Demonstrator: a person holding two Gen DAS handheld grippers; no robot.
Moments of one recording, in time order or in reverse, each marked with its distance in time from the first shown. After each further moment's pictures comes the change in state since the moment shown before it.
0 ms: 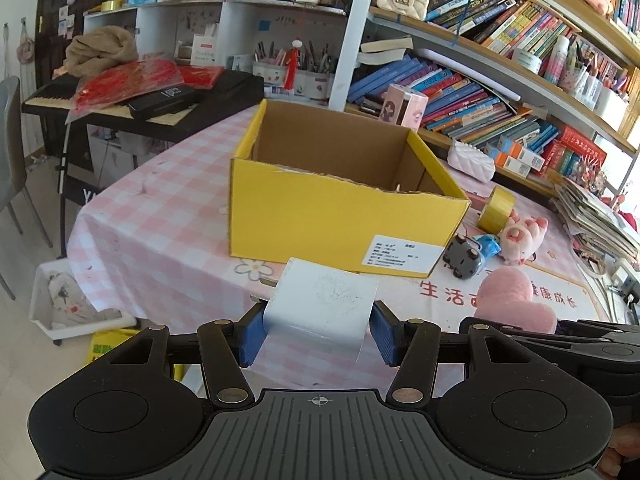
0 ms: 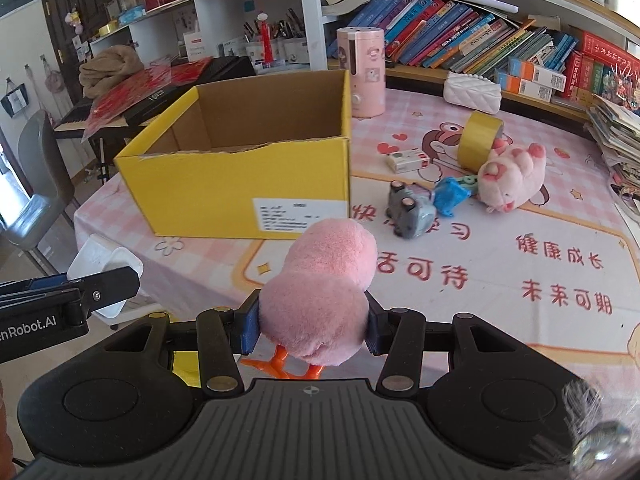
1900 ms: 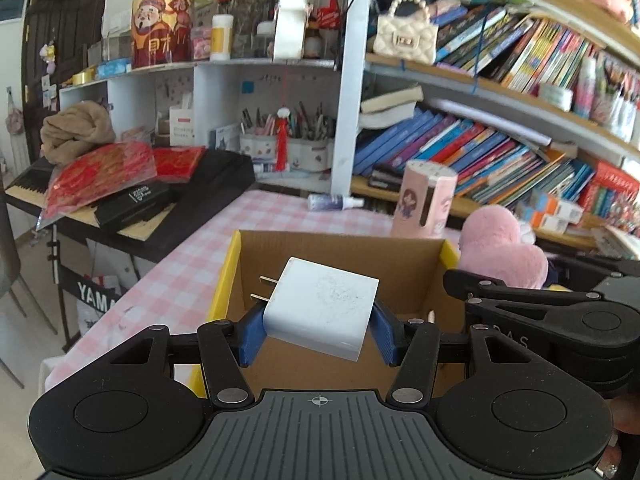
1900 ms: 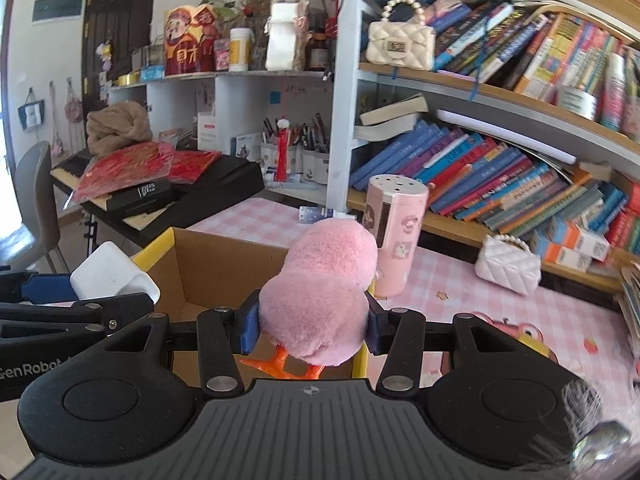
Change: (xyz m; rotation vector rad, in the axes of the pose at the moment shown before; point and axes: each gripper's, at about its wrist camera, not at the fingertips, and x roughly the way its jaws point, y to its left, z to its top) left arm 0.111 -0.017 0.135 0.104 -0.138 0.072; right arm 0.100 0.007 0.165 -0.215 -0.276 -0.005
